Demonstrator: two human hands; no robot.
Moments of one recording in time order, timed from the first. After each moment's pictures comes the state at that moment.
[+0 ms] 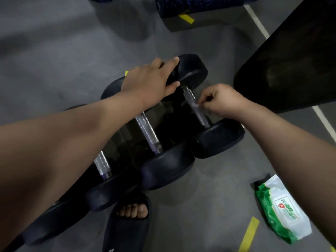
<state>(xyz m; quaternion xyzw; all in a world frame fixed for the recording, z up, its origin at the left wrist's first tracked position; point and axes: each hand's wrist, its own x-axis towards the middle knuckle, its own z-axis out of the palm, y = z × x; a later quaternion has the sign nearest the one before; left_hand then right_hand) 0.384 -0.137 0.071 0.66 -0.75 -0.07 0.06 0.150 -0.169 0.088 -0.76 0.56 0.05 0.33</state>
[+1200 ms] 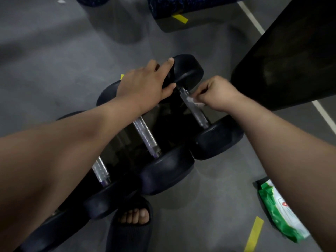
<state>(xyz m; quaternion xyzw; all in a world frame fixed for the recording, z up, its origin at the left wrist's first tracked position) 0.379 -0.137 0.073 0.65 -0.76 -0.03 0.06 0.161 -0.181 0.085 -0.71 0.62 0.00 0.33</state>
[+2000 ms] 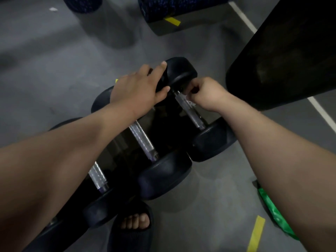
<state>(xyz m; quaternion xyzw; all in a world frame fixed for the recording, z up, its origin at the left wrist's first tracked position) 0.378 -0.133 0.078 0.65 -0.76 -0.05 0.06 0.167 -0.185 0.076 -0.72 0.61 -0.01 0.33</state>
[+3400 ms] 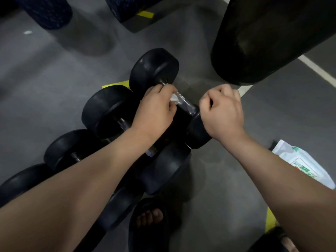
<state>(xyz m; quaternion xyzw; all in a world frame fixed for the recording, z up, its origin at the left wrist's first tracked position) 0.310 -0.090 0.057 0.57 -0.76 -0.20 0.25 0.131 -0.065 0.068 -0.60 0.75 -0.22 0.16</state>
